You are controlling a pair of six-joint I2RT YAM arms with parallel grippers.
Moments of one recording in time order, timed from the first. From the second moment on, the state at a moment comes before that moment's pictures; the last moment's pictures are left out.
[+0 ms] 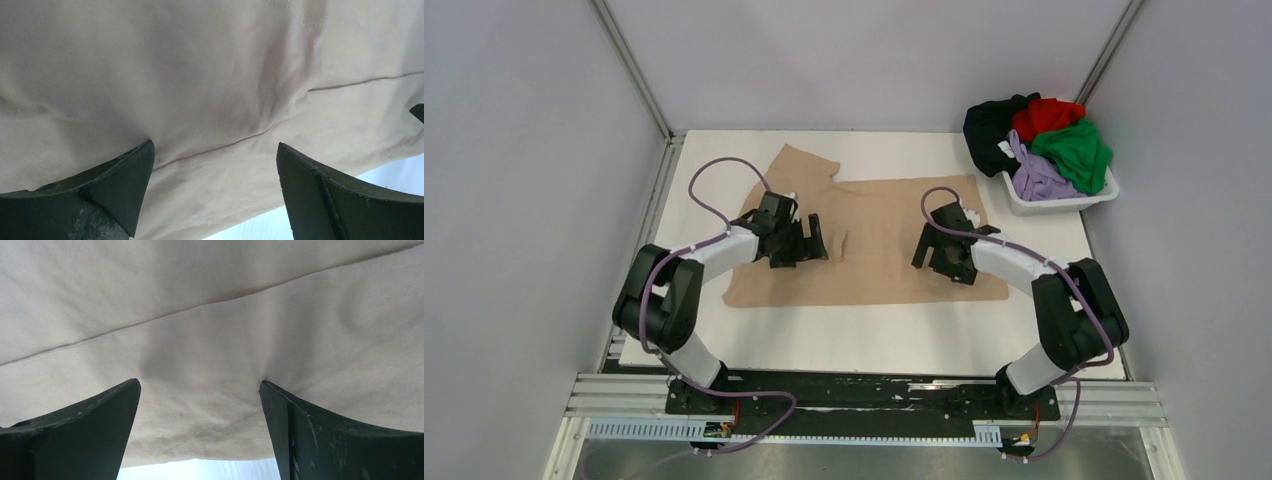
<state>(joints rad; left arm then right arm) -0.39 1.66 0.94 -0.25 0.17 -0.53 0.41 1.59 0.88 -0.42 0.16 0.70</state>
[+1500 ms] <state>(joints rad) -0.66 0.99 0.45 -0.48 0.19 -0.84 0.47 1.36 0.69 -0.93 0.07 0.94</state>
